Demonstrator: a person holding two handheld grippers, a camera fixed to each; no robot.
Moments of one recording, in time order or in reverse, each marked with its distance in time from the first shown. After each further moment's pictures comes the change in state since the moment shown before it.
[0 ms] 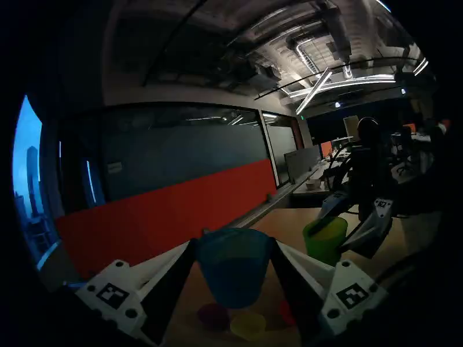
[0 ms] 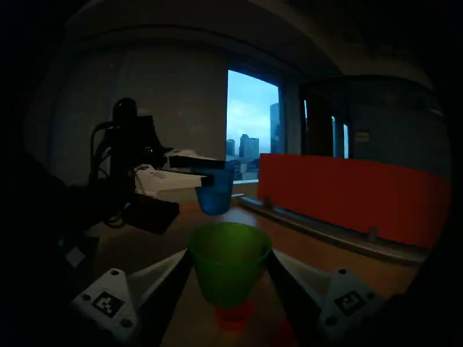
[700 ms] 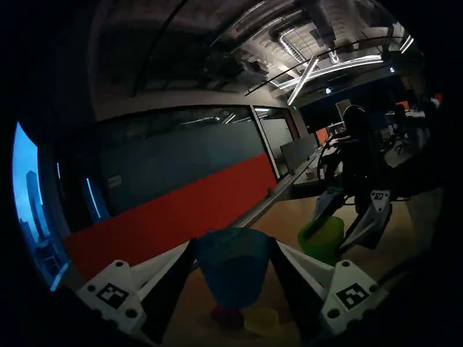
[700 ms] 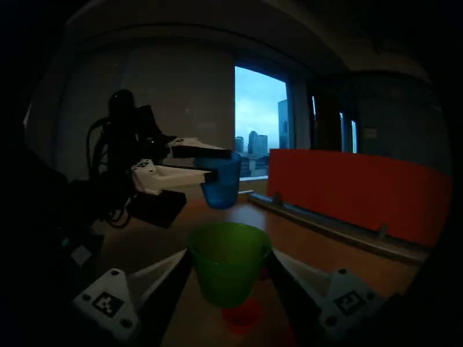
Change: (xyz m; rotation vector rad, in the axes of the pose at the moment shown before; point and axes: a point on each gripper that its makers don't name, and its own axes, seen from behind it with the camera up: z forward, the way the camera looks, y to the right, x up) left arm 0.003 0.002 -0.005 -0.004 -0.009 0.123; right arm -0.010 -0.011 0.019 0.058 -0.019 0.005
